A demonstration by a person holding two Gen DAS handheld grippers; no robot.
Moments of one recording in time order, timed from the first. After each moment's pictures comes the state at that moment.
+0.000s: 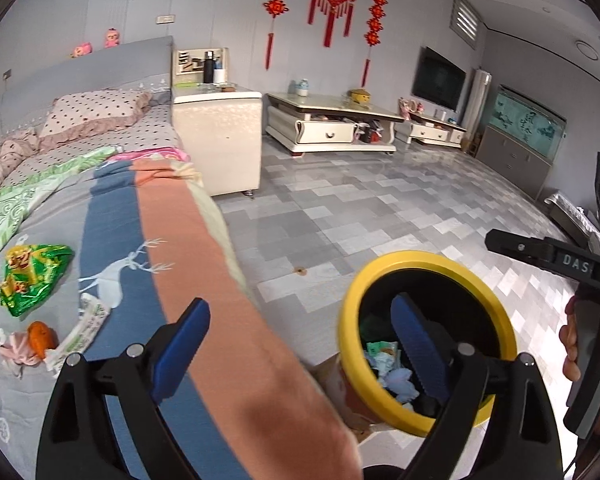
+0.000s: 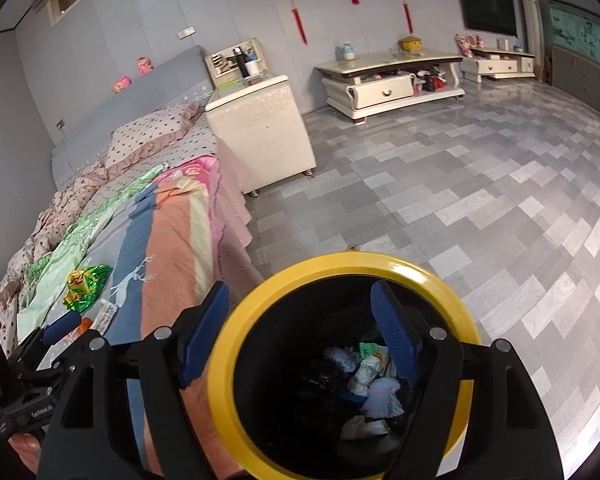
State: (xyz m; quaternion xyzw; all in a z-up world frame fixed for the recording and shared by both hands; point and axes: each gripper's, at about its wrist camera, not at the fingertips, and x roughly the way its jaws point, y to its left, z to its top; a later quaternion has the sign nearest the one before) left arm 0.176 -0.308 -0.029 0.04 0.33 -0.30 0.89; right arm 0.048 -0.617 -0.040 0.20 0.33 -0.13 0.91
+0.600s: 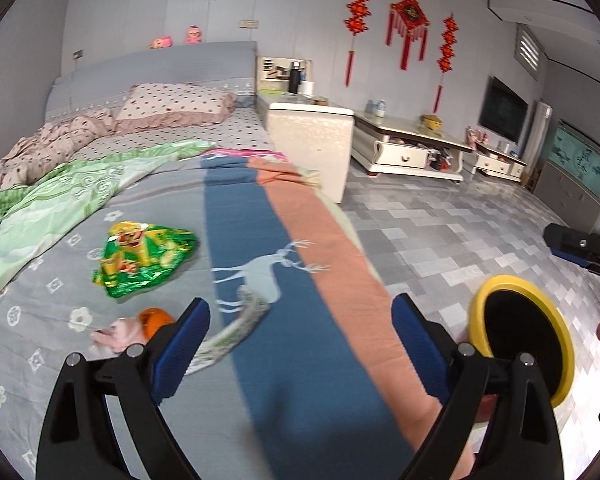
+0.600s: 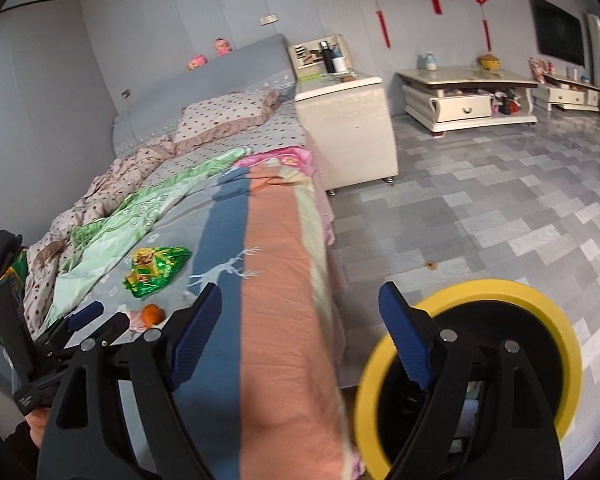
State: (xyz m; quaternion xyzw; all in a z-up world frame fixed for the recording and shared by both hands) left arm 0.221 -0.153 -0.027 0.01 0.32 -0.19 0.93; right arm 0.135 -0.474 -0.003 0.16 0.32 -0.01 0.93
